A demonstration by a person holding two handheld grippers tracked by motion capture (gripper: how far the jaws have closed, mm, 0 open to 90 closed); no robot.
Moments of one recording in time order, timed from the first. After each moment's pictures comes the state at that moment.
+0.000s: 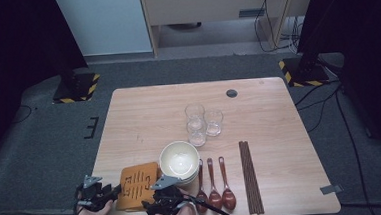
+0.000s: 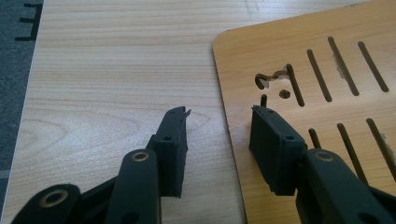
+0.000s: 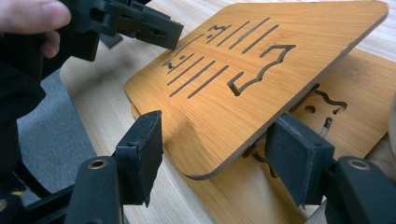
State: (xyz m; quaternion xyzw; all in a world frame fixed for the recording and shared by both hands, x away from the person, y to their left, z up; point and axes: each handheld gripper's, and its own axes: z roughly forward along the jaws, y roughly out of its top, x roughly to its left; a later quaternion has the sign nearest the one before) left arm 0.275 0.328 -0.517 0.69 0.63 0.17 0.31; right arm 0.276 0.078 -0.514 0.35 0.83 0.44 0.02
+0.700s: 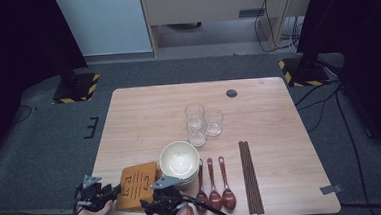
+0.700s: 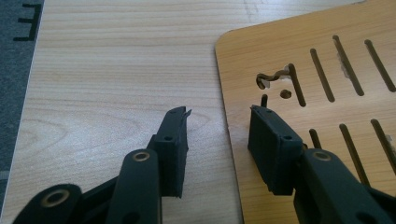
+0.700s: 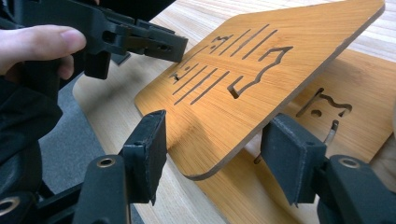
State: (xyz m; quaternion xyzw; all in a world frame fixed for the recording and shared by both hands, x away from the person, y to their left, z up) left arm 0.275 0.329 -0.517 0.69 0.63 0.17 0.32; right arm 0.271 0.079 -0.508 0.37 0.81 0.45 0.01
